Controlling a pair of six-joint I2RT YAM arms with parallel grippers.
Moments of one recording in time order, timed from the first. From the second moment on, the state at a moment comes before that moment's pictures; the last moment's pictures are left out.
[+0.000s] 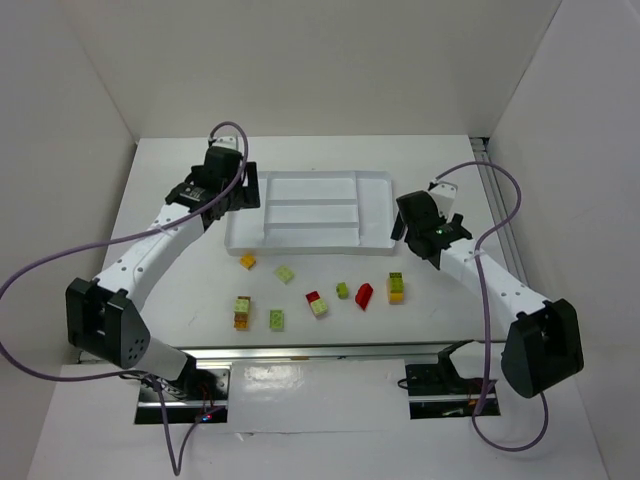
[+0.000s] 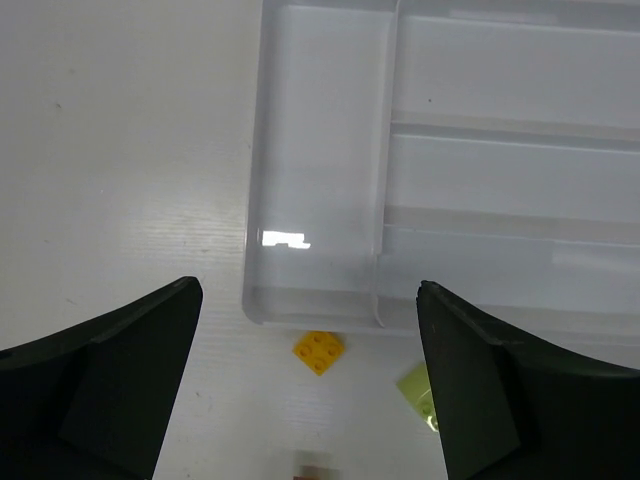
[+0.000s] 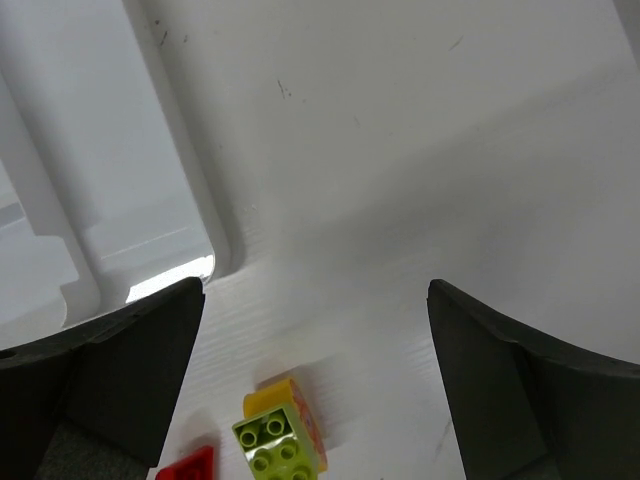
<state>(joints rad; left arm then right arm) -0.35 1.46 1.32 -0.56 -0.36 -0.31 0.39 1.27 0.91 -0.53 0.61 0.59</state>
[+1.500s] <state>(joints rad) -0.35 1.54 1.32 -0.57 -0.10 -0.38 0.53 1.29 0.77 -0.62 0.29 0.62</state>
